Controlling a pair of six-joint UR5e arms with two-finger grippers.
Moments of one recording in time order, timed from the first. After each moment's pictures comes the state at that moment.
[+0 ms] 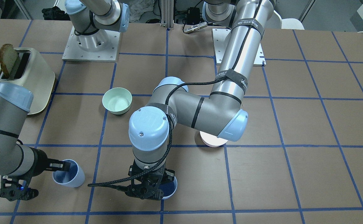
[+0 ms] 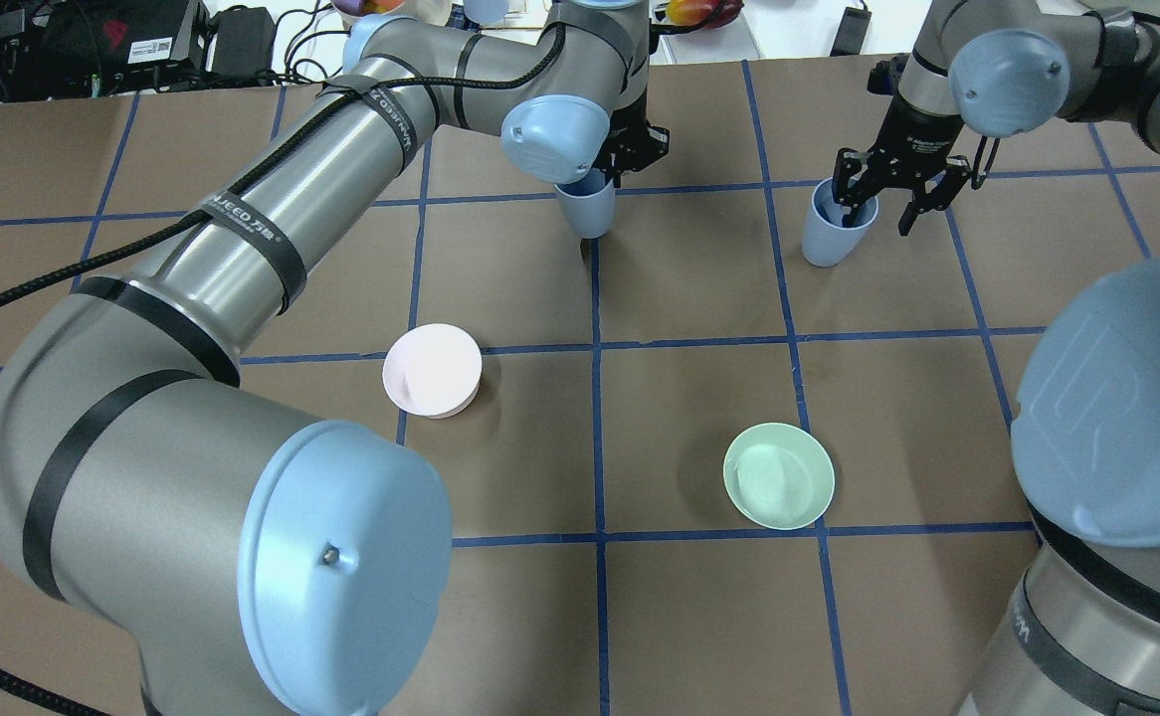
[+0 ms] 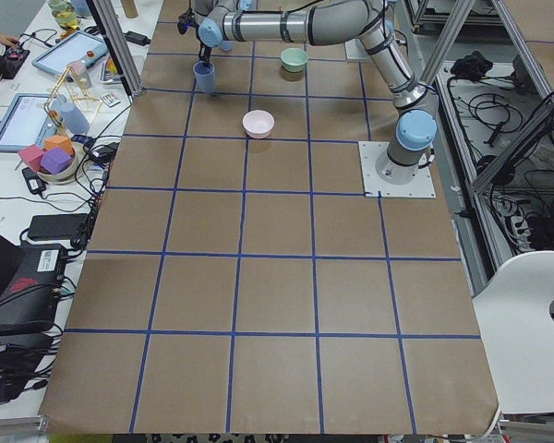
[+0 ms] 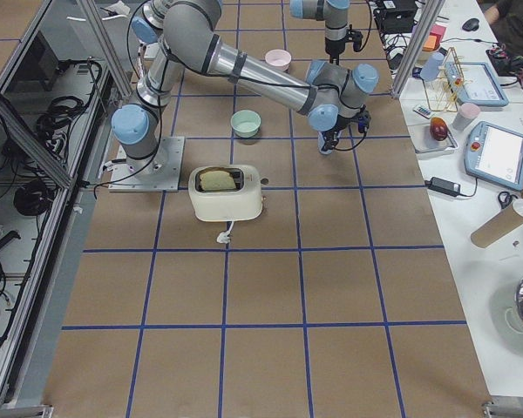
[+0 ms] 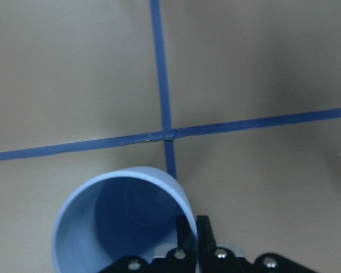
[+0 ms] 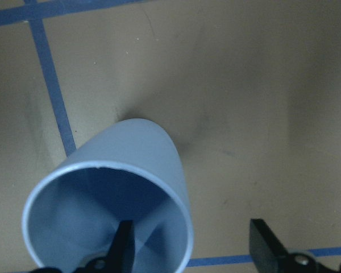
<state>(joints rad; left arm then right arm) -1.94 -2.36 -1.05 -1.17 1.59 -0.23 1.40 -0.98 1.36 -1.76 -1.55 -0.06</state>
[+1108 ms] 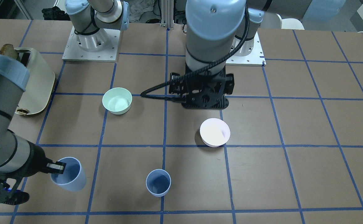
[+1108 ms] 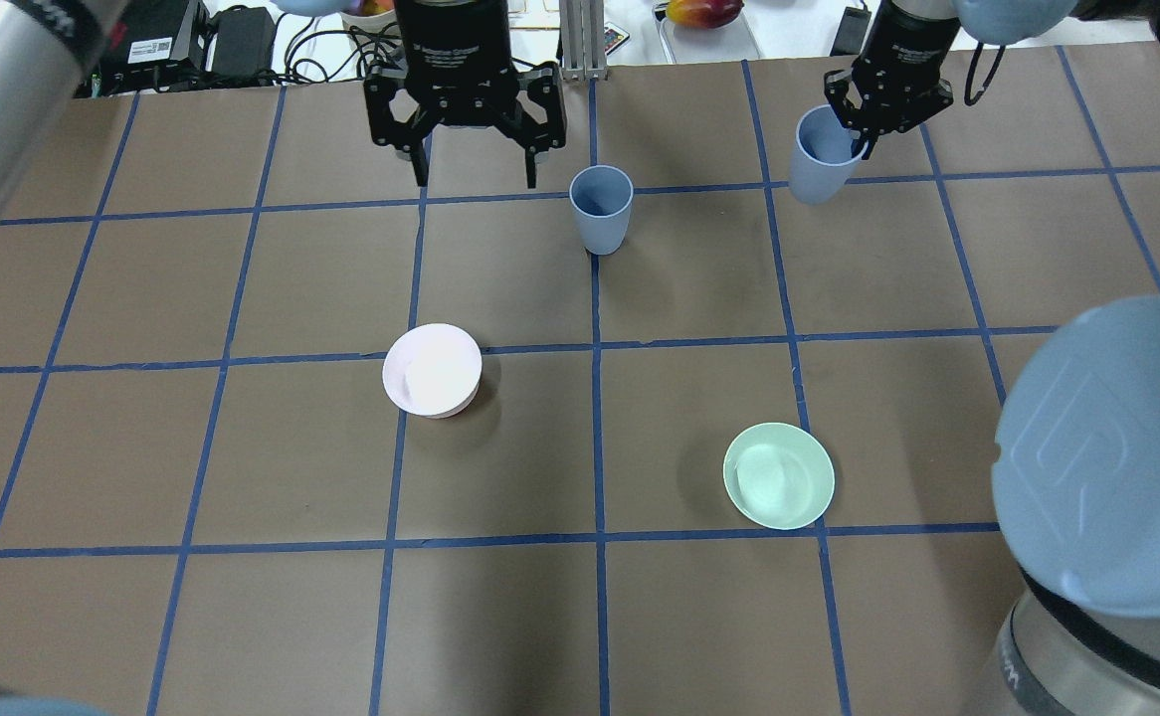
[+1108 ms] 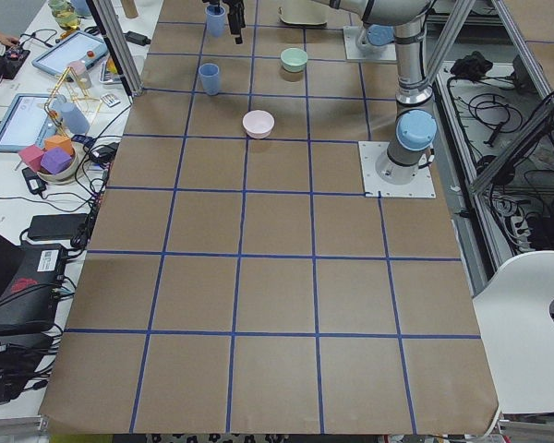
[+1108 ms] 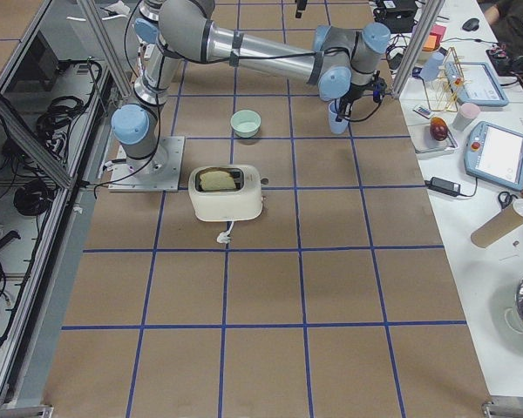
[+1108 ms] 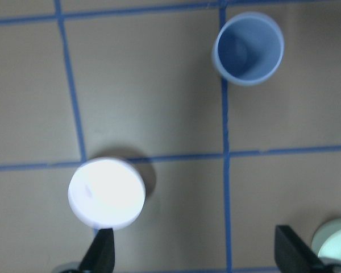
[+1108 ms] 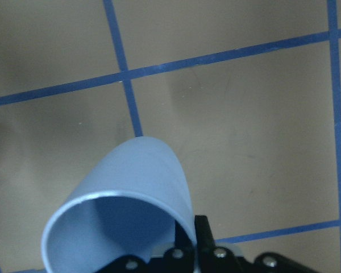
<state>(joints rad) -1.83 -1.92 -1.08 -1.93 1.59 -0.25 1.51 -1.02 1.16 -1.63 -1.54 0.13</state>
